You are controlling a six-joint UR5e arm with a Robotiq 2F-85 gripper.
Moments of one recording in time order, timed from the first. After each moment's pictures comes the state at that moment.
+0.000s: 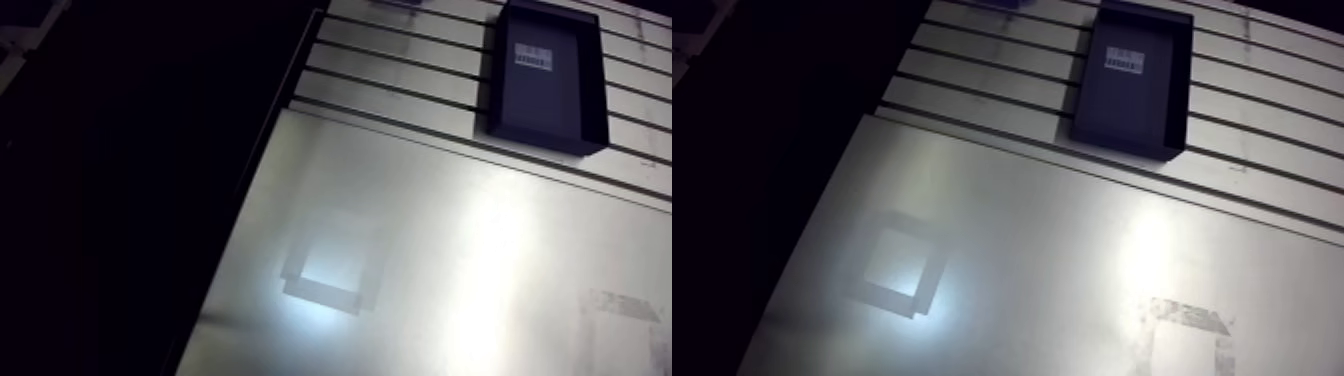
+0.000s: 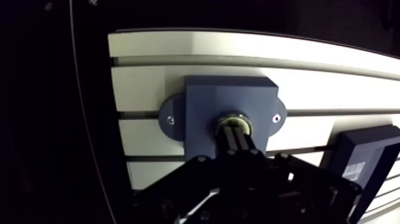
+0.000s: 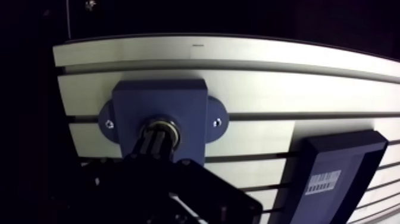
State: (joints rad) arm 0.27 -0.77 1.18 -1.85 -1.63 -1.33
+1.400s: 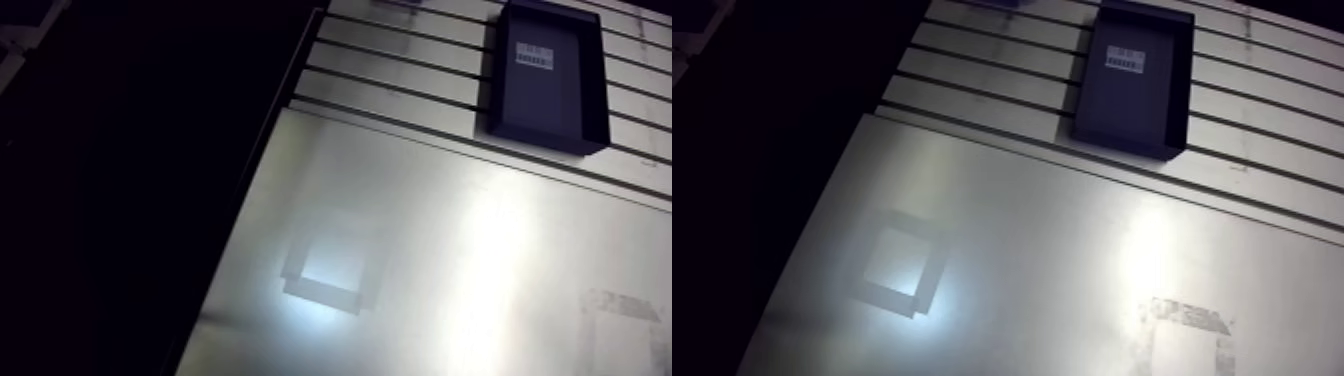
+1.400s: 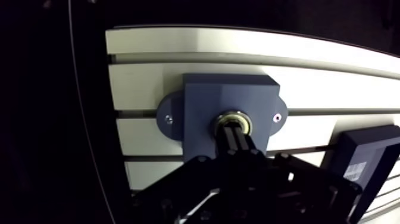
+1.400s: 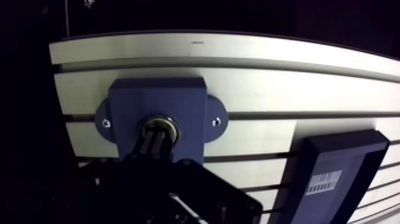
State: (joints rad) arm 0.27 -0.77 1.19 -1.85 -1.63 -1.33
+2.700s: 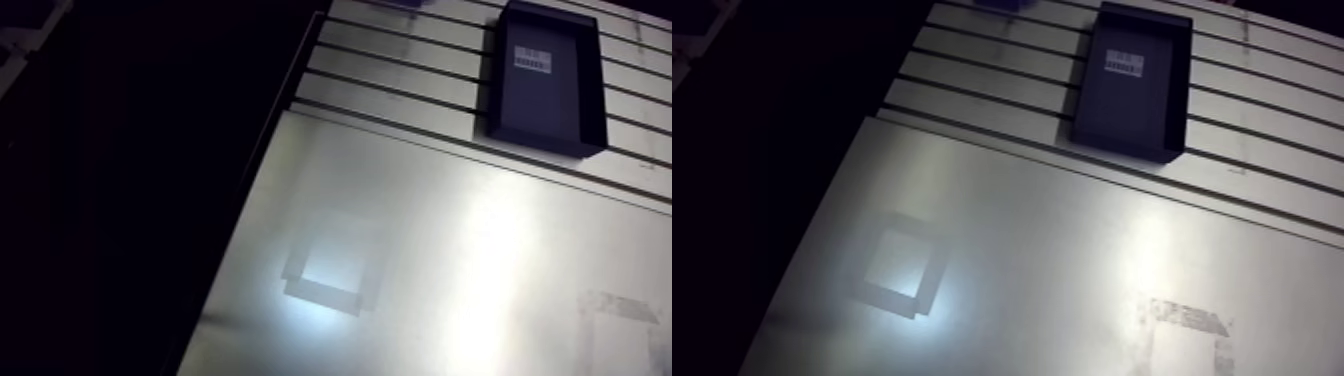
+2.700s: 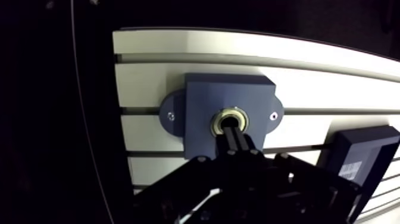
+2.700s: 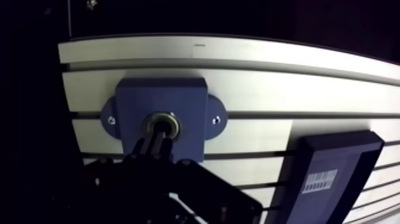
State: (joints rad) arm 0.27 -0.78 1.18 -1.84 -1.63 -1.34
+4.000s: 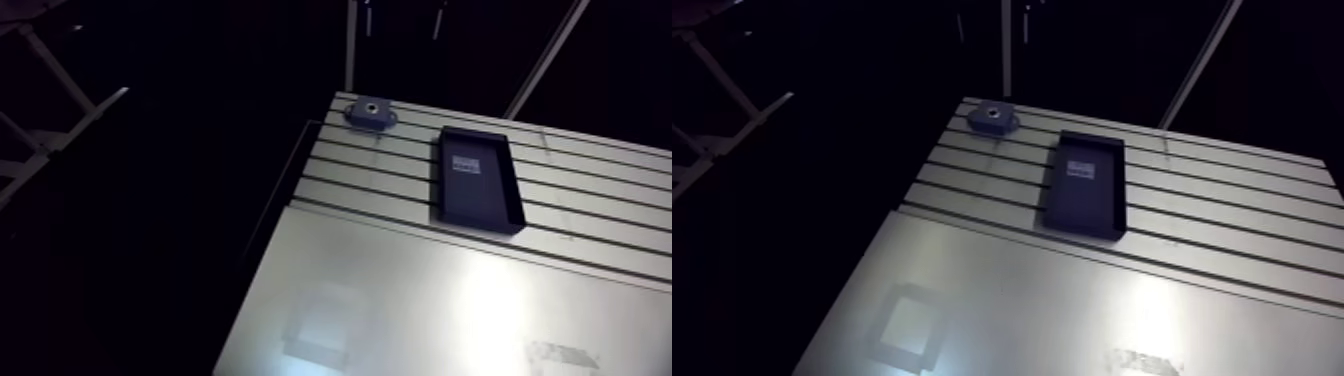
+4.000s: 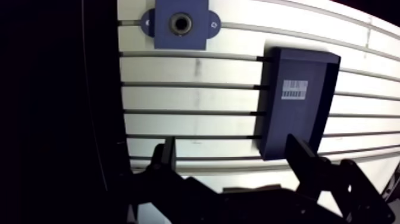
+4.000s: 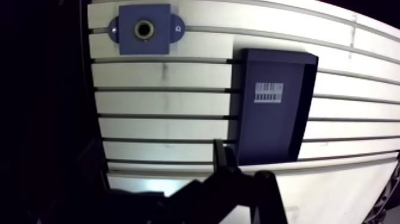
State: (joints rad) arm 0.23 -1.11 1.31 -1.67 -1.61 -1.39
